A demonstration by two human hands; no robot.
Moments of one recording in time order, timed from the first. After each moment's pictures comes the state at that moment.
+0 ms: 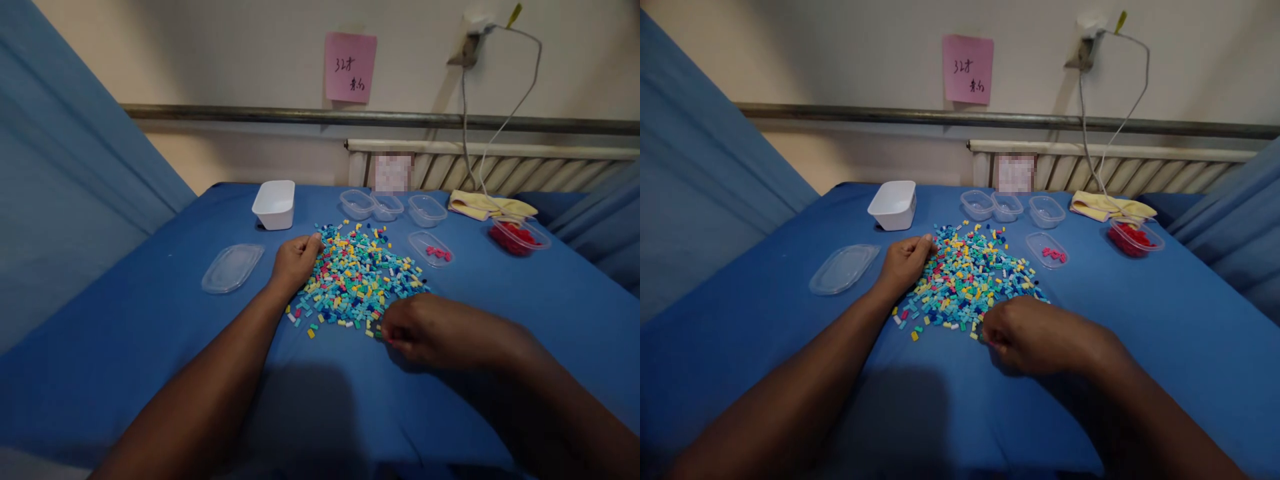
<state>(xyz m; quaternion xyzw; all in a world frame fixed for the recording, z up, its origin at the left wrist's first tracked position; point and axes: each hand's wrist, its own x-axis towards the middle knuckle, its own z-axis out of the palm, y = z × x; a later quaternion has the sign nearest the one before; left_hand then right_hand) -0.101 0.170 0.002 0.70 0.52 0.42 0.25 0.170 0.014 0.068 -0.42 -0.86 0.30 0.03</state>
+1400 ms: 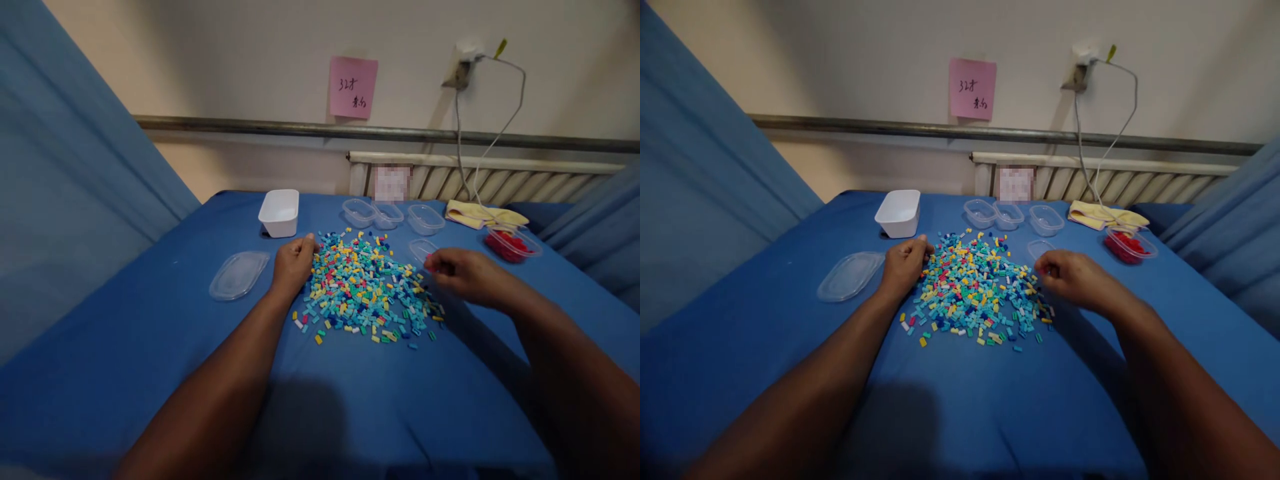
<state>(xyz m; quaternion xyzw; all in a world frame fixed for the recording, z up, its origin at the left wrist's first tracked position) -0.113 0.184 -0.003 0.65 0.52 0.49 0.27 0.255 0.060 0.050 -0.61 -0.75 0.16 0.19</state>
